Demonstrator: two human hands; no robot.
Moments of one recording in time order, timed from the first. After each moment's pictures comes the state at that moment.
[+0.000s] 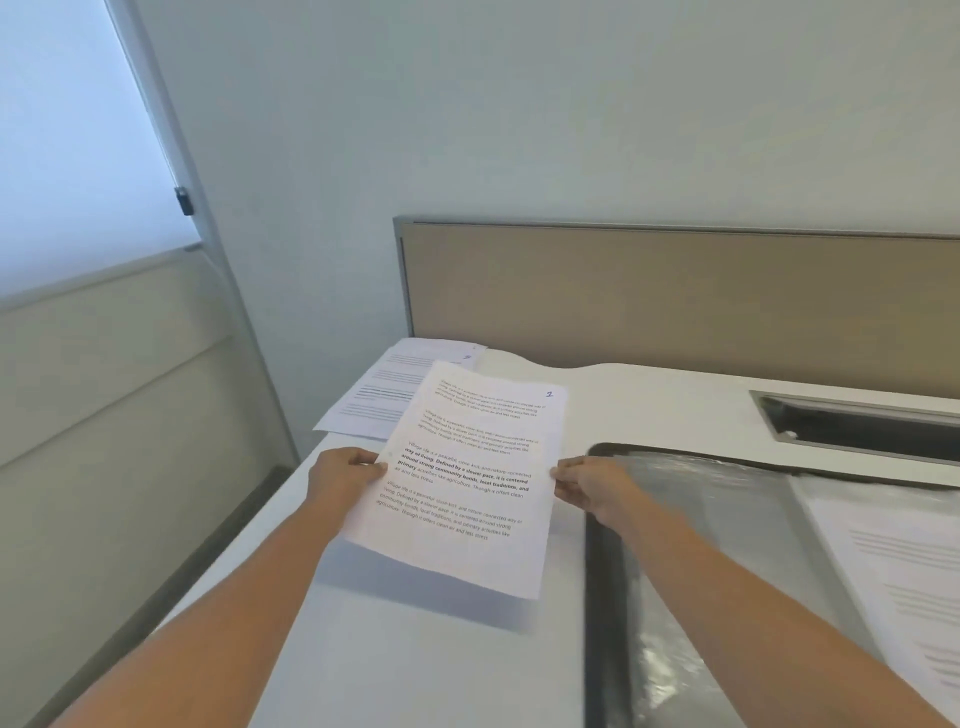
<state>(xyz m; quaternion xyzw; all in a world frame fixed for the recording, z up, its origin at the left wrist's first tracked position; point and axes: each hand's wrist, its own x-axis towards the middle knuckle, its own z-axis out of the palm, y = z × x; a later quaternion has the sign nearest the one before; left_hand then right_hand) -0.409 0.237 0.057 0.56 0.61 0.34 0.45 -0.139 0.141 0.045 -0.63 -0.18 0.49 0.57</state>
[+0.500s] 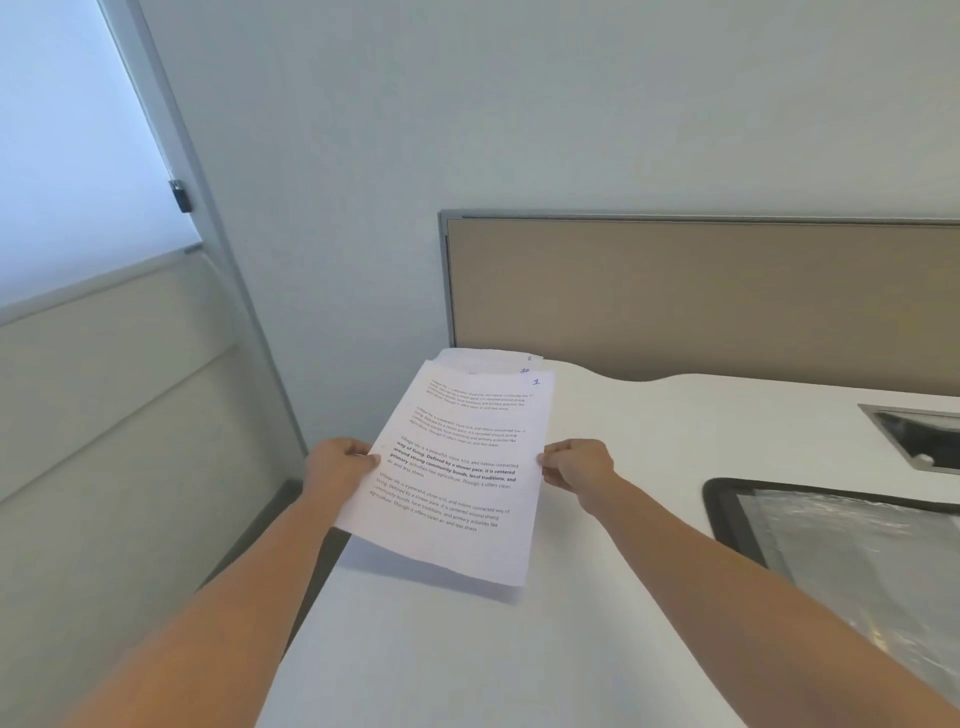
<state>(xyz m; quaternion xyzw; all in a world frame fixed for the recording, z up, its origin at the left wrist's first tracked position) -0.481 0.398 0.051 0.62 0.62 0.31 0.37 -0.229 0.296 0.043 -0.69 -0.19 0.42 0.55</state>
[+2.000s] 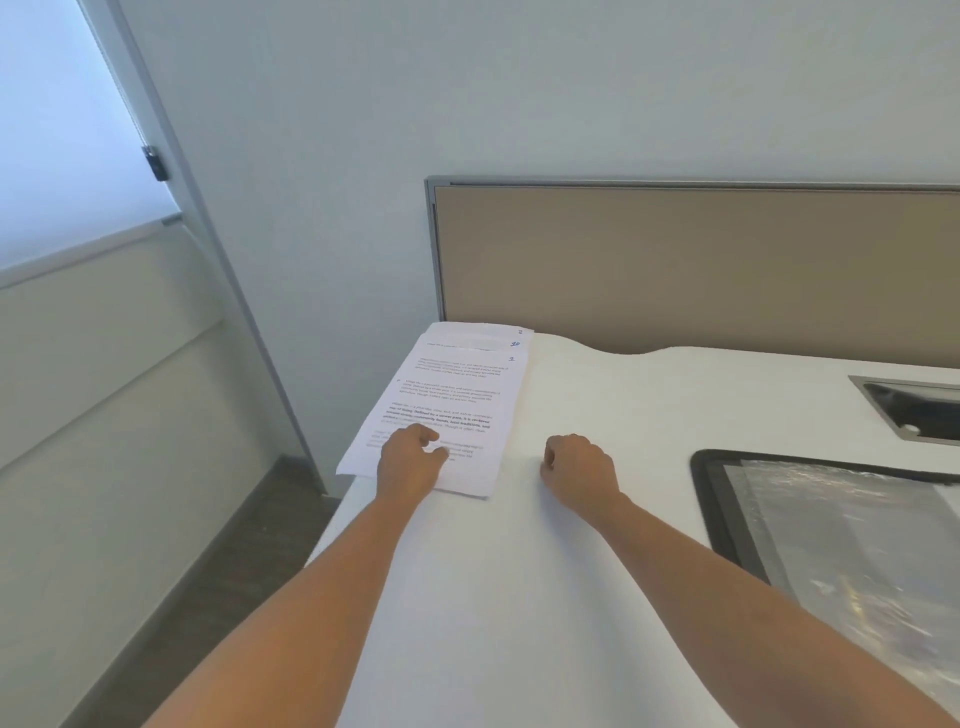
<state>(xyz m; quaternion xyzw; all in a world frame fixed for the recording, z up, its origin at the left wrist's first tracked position) -0.406 0.366 0.016 0.70 0.58 0.27 0.30 -0.220 0.285 -0.001 -0.83 -0.53 0.08 0.16</state>
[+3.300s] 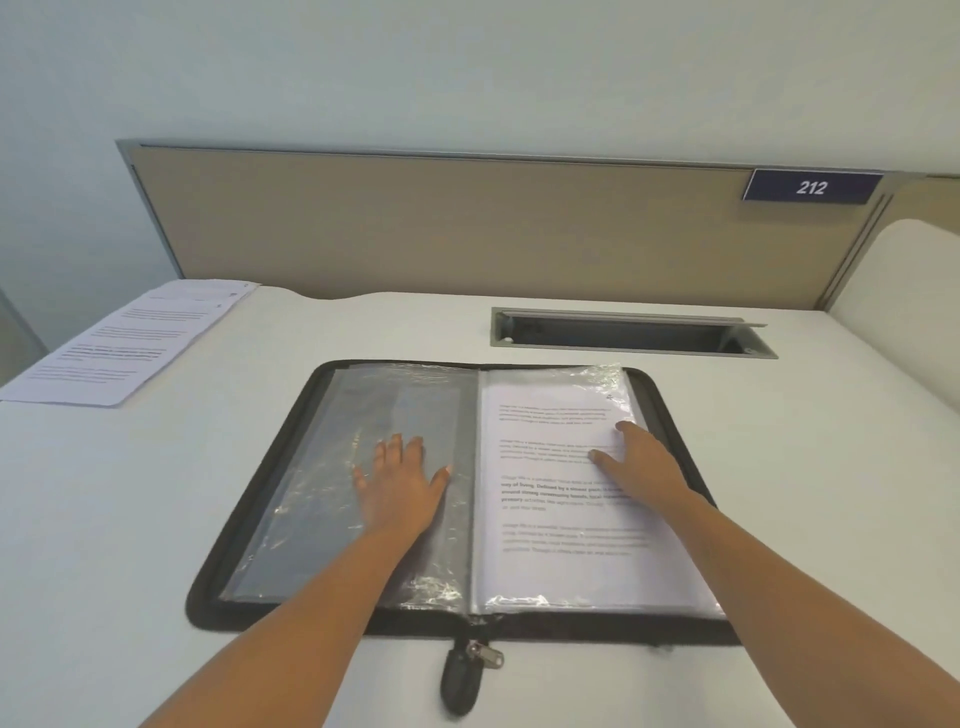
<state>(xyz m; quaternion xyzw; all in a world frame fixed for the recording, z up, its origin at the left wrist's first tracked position) -0.079 -0.034 -0.020 0.84 0.52 0.09 0.12 0.175 -0.167 -0.008 -0.88 -0.40 0.13 0.22</state>
